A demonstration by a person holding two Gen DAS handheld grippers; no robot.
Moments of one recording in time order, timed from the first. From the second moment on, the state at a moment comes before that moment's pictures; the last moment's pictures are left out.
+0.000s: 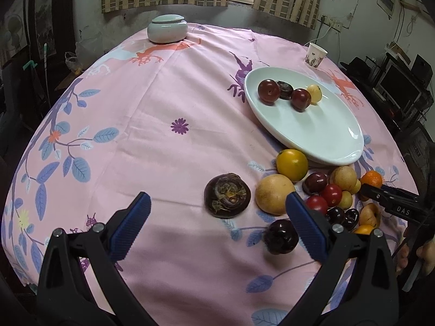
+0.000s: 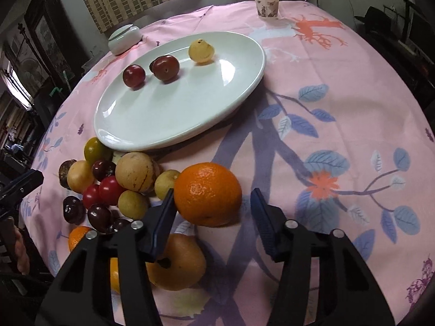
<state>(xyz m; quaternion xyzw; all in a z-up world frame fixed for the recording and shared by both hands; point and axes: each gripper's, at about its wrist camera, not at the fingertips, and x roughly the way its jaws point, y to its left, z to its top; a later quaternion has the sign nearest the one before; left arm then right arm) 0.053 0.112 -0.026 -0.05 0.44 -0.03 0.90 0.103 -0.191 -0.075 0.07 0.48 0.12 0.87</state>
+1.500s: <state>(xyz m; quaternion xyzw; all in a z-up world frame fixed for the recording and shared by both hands) 0.065 0.065 -0.008 0.00 0.44 -0.10 0.89 0.069 -0.185 -0.039 0.07 0.45 0.15 0.88</state>
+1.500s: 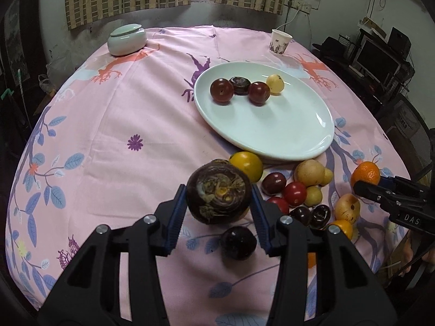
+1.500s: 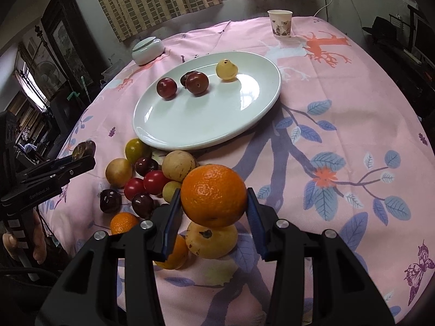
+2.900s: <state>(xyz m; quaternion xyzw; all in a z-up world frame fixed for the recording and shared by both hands) 0.324 -0.055 -0.021 0.04 0.49 -0.12 0.86 0.270 -0.164 -0.045 -0.05 0.45 0.12 0.88</state>
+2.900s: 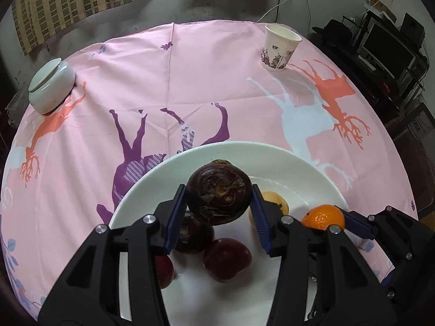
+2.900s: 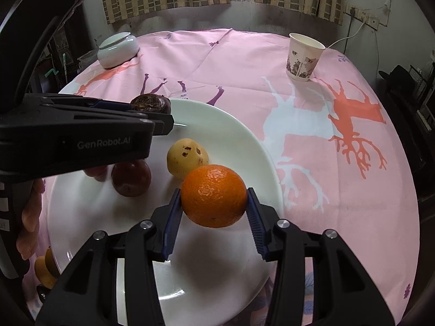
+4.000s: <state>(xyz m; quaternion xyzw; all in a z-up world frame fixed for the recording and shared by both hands) 0.030 0.083 -0.028 0.02 0.42 -0.06 0.91 0.038 -0.172 -0.032 -0.08 0.43 0.08 0.89</state>
